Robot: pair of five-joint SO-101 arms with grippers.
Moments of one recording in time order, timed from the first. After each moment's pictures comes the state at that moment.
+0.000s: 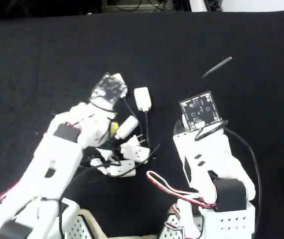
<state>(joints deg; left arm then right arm) 15.0 -31.0 50.3 44.2 -19.8 -4.8 -77.7 53.4 71.1 17.1</state>
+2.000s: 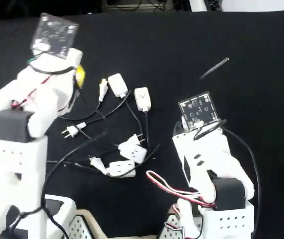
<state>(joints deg) 2.1 -37.8 6.3 73.0 -15.6 -4.8 -77.8 54.8 71.1 17.2</state>
